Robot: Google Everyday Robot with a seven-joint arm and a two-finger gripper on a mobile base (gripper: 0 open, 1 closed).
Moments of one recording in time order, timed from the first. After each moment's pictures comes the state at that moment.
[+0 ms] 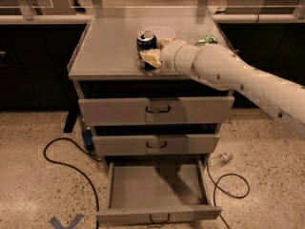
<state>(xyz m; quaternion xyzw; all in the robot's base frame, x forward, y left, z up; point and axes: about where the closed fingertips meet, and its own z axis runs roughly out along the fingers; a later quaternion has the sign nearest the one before) 0.740 -0.008 0.883 -0.35 0.70 0.12 0.61</state>
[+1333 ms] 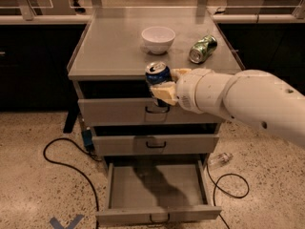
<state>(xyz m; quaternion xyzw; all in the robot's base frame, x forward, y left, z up) 0.566 -0.041 0.884 -0.36 0.76 0.10 0.53</state>
